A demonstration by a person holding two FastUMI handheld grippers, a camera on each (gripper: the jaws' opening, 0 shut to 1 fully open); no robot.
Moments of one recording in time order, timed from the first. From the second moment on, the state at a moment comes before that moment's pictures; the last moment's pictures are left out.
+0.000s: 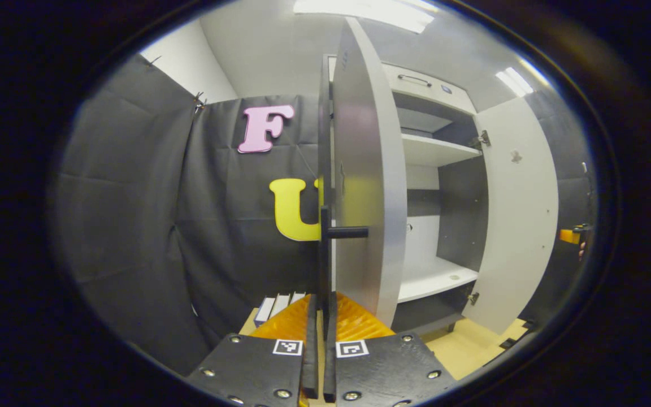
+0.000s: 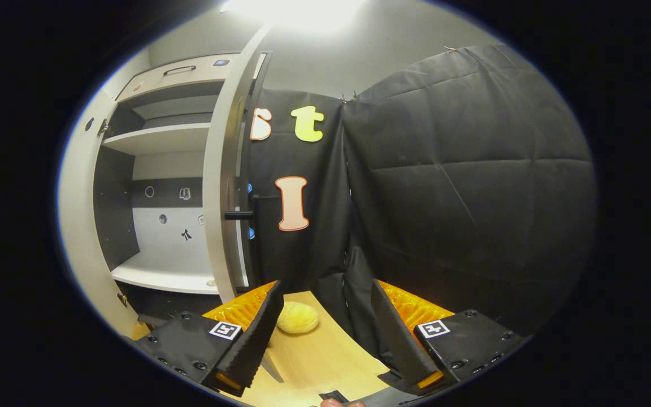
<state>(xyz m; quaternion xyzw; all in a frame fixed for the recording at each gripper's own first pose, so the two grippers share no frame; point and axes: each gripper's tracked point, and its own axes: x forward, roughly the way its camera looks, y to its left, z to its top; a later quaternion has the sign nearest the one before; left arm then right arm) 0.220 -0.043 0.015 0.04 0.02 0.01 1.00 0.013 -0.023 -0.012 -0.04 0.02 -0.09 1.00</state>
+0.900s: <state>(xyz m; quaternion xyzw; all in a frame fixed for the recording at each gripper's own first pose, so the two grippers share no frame) 0.190 -0.069 0.023 0.03 0.01 0.06 1.00 -0.007 0.046 -0.024 -0.05 0.05 0.08 0.99</state>
